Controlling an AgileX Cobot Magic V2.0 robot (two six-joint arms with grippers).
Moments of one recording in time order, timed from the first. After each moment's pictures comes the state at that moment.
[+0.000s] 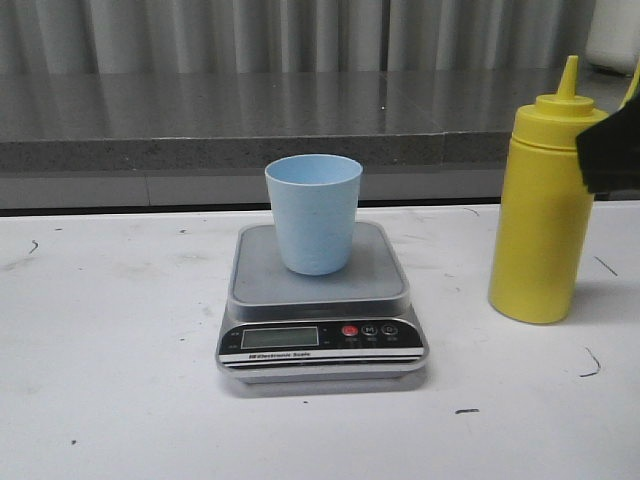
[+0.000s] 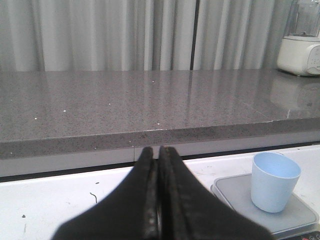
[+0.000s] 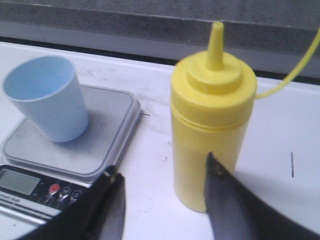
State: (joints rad) left arm -0.24 0.08 -0.34 0.03 0.32 -0.08; right arm 0.38 0.92 -0.36 0.29 -0.14 -0.17
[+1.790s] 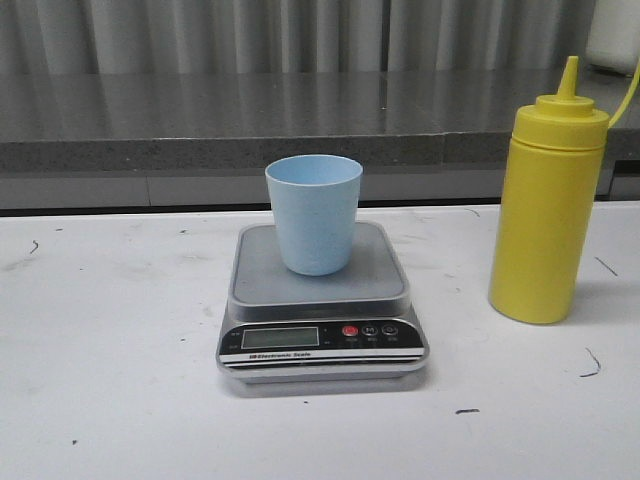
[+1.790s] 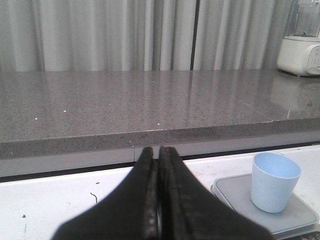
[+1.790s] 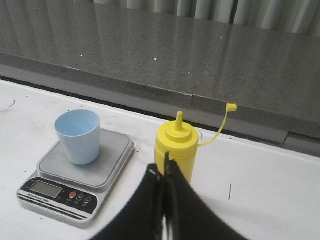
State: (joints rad) left arm -0.24 0.08 -0.34 0.03 0.32 -0.08; right arm 0.22 0.33 -0.61 0.21 0.57 -0.20
